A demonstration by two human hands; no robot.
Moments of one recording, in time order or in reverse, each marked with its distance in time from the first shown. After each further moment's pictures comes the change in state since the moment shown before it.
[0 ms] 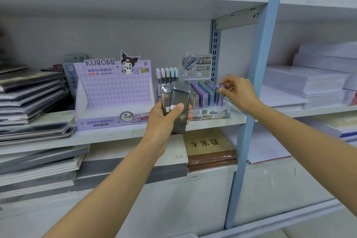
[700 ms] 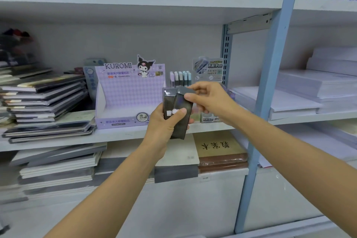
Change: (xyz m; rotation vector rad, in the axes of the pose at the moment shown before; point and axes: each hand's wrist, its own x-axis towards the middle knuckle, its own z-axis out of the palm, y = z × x) left_hand -0.015 0.013 -0.029 0.055 0.030 0.047; right_hand -0.035 -0.113 0.036 0.646 -0.370 0.029
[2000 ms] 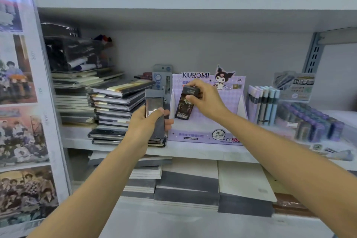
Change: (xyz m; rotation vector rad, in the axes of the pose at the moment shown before) left_hand 0.028 0.049 -0.210 0.057 0.408 -0.018; right_hand 0.145 -0.009 0.185 -0.278 -0.010 -0.304
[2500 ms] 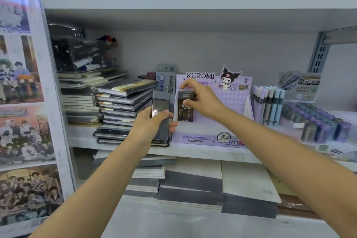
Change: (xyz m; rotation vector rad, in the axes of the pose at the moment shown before) left_hand 0.002 0.000 -0.004 0.046 -0.042 -0.046; right_hand 0.009 -0.008 0.008 -0.121 -0.147 -0.031
